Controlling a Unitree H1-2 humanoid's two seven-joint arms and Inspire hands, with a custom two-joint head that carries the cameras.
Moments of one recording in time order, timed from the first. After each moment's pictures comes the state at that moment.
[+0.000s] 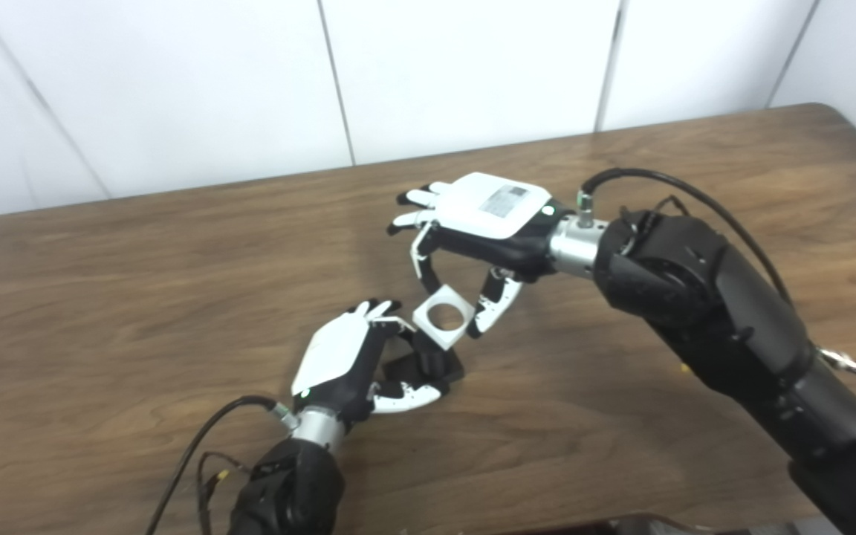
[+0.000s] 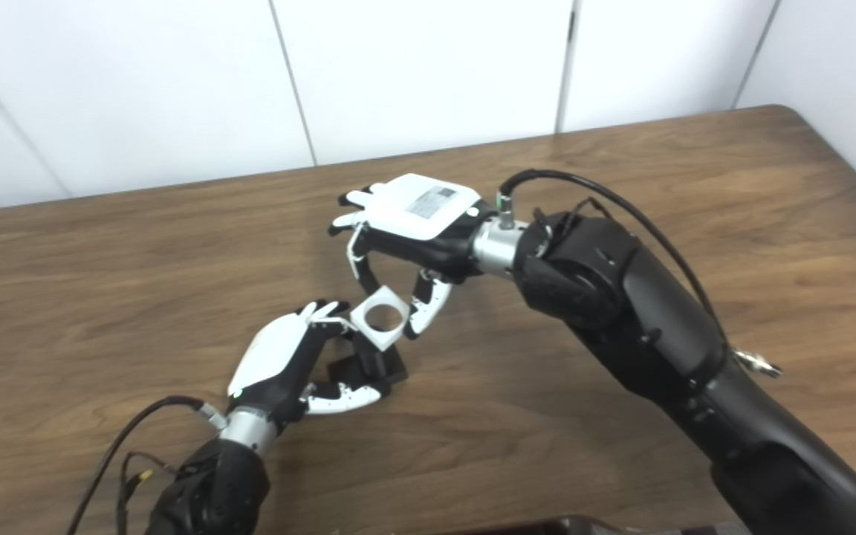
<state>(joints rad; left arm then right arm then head) -0.09 0.06 -0.40 -0.29 0.93 0.43 -0.35 -0.59 -0.44 0.44 -0.36 -0.75 0.04 0.76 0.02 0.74</state>
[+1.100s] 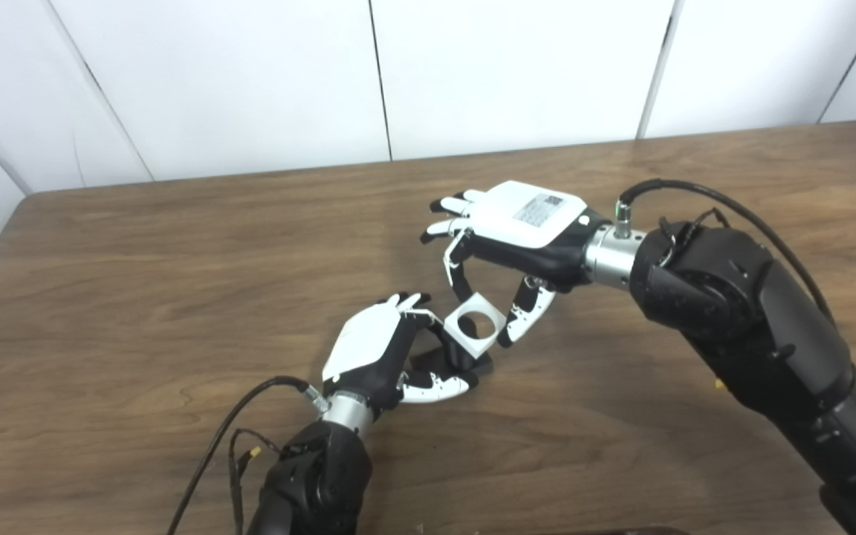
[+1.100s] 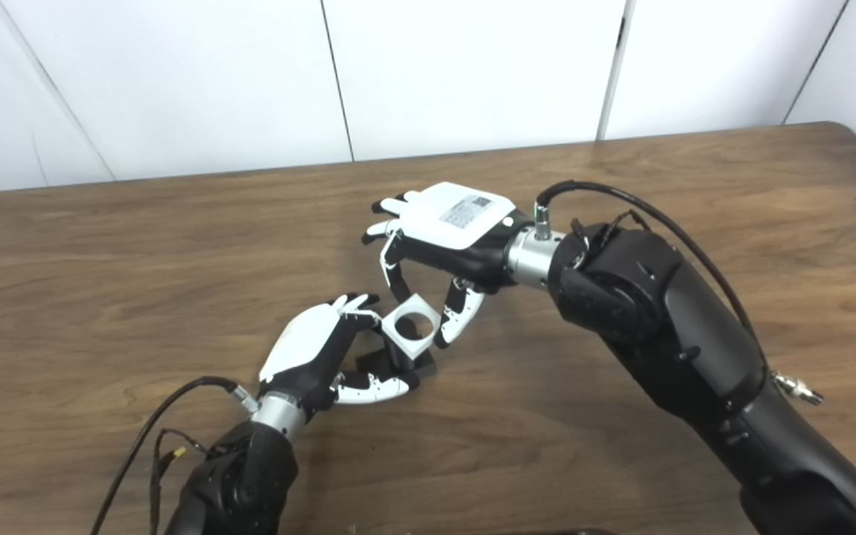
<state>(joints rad) -0.10 0.03 -0.39 -0.29 0.96 0.45 -0.39 -0.59 -0.43 0.44 -0.35 -0.74 0.02 0.78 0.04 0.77</state>
